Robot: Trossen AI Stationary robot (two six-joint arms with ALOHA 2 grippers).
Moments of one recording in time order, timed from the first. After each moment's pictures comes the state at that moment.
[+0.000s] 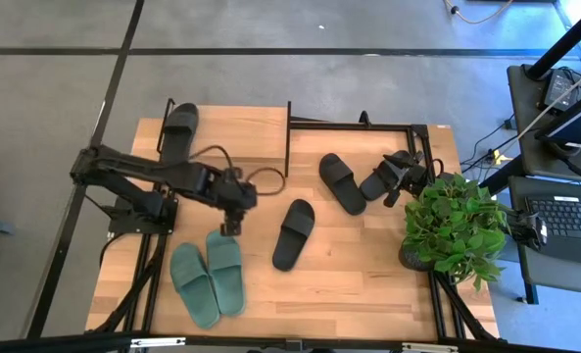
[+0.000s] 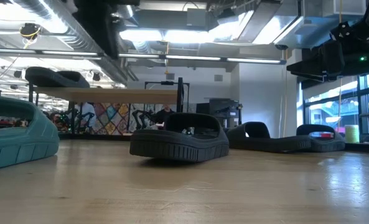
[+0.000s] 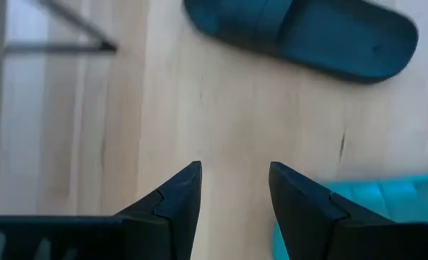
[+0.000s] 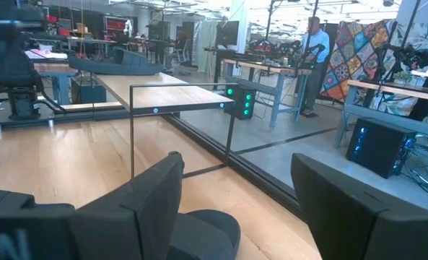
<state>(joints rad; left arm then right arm) -0.13 1.39 1.23 -1.02 -0.21 -0.13 -0.26 0.01 0.01 0.06 0.35 -0.11</state>
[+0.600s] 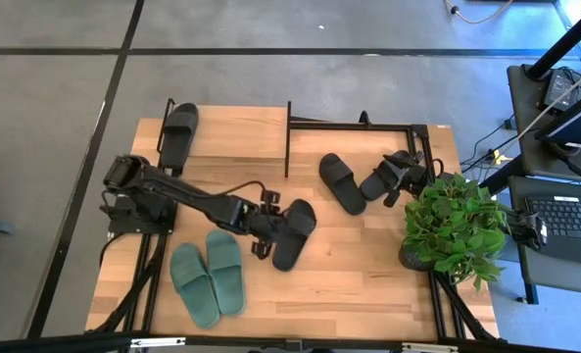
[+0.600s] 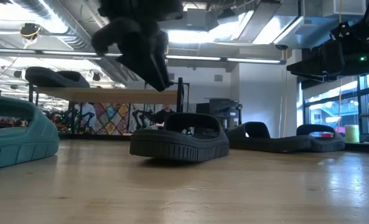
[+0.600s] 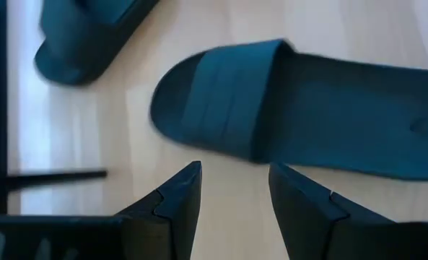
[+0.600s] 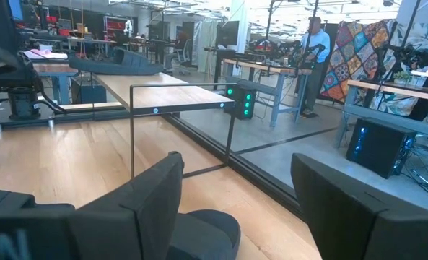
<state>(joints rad) -0.24 1.70 1.23 -0.60 -0.41 0.08 -0.26 0.01 0.01 0.06 0.35 -0.11</state>
